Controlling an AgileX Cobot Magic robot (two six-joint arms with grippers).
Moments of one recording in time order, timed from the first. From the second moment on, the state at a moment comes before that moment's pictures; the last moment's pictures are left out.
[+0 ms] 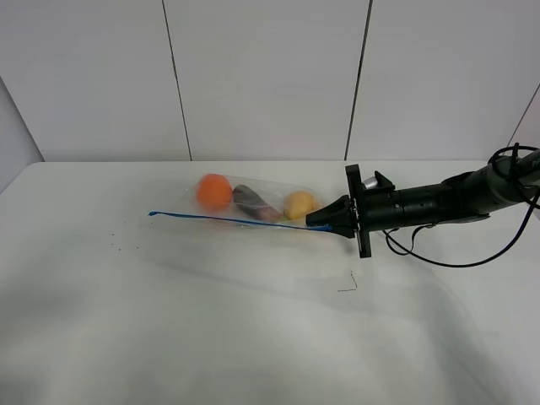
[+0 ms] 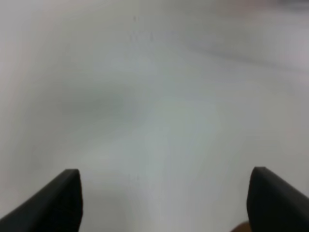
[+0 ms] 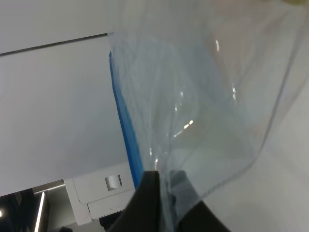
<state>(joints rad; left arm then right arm) 0.01 0.03 -0.49 -0.01 1.05 0.03 0.04 2.21 -1.15 1.54 1.20 -0.76</state>
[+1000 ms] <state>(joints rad) -0.01 0.00 -0.49 -0.01 1.05 0.03 -0.02 2.18 -1.27 1.21 1.20 -0.61</state>
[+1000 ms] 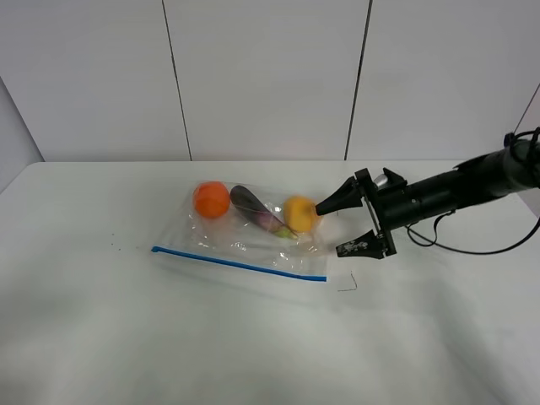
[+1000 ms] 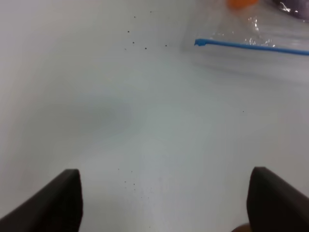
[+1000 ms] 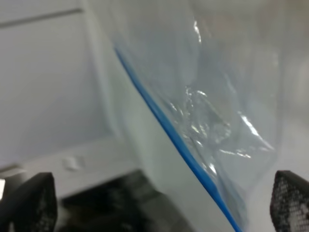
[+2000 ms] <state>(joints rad) -0.01 0.00 -0.49 -0.01 1.05 0.03 0.05 1.92 -1.57 0.10 1.21 -0.02</state>
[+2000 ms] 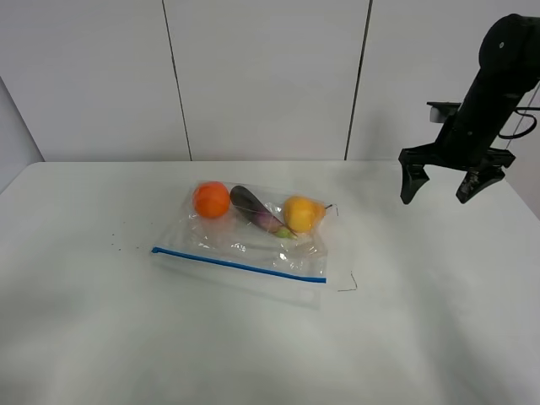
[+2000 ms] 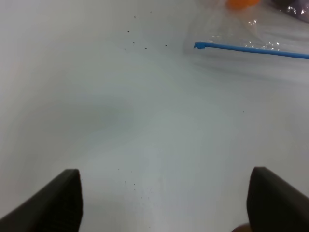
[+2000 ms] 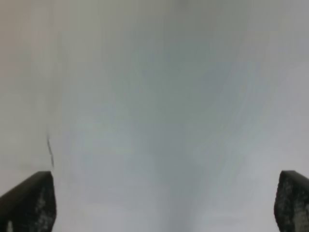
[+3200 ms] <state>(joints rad) -0.01 0.00 -0.49 -0.02 1.05 0.03 0.05 0.20 -0.50 0.03 1.02 0.00</state>
